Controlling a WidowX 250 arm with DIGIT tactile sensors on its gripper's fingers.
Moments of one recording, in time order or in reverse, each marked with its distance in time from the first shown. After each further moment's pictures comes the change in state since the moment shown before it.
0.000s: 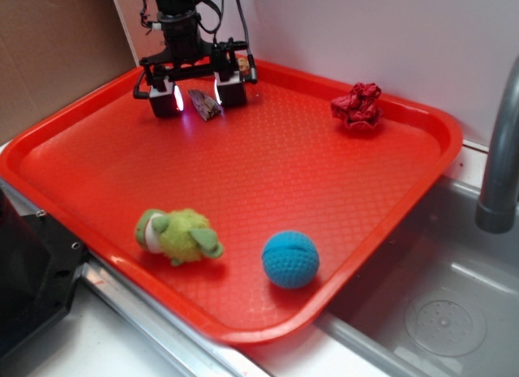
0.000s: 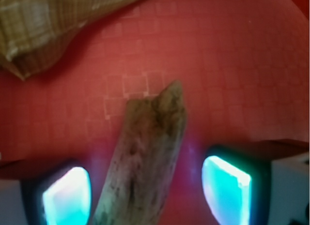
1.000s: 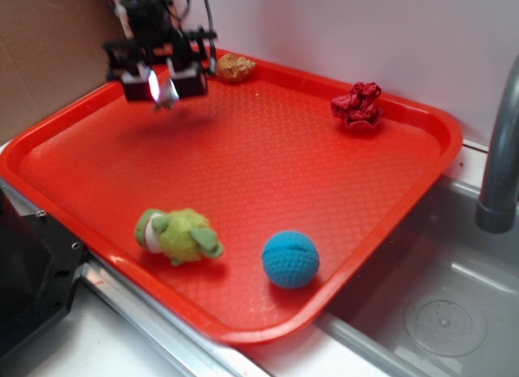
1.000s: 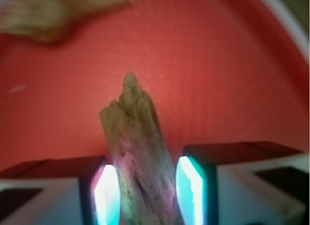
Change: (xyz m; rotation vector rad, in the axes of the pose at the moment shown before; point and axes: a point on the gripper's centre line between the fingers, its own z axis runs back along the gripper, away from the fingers) arm -0.035 0.022 0.076 -0.012 -0.050 -0.213
